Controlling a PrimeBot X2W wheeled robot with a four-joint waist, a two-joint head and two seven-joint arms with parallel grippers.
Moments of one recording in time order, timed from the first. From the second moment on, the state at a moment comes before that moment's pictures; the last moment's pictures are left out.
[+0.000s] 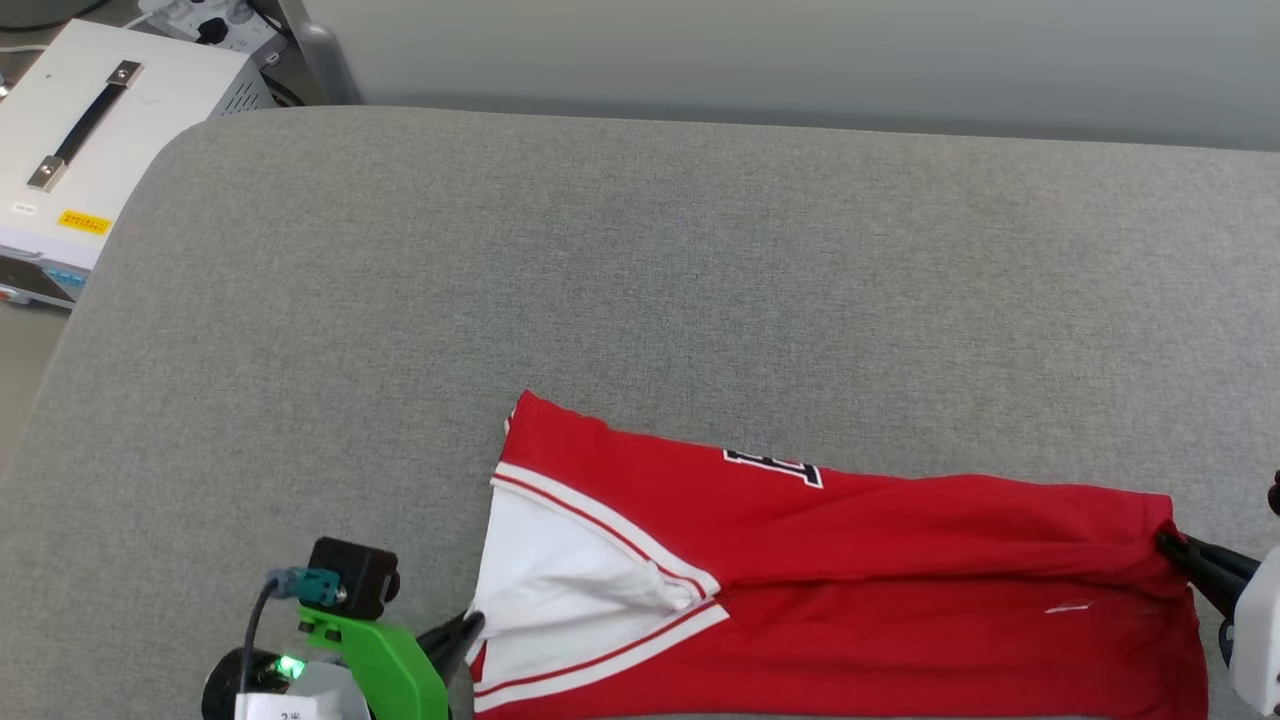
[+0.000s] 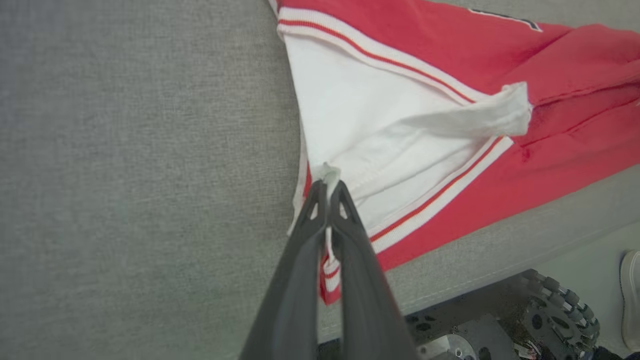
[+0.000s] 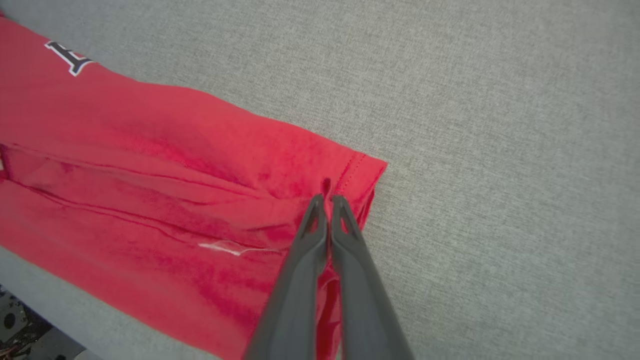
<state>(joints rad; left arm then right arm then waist) -0.17 0.73 -0.78 -0.10 -0.99 0.19 0.20 -0.07 -0.81 0.36 0.10 0.84 0.13 0.29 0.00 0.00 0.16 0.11</state>
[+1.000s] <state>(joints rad) -0.17 0.65 -0.67 0.00 -0.94 0.20 -0.14 -0.06 -0.76 0.25 0.10 0.98 0.13 0.41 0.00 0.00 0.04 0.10</state>
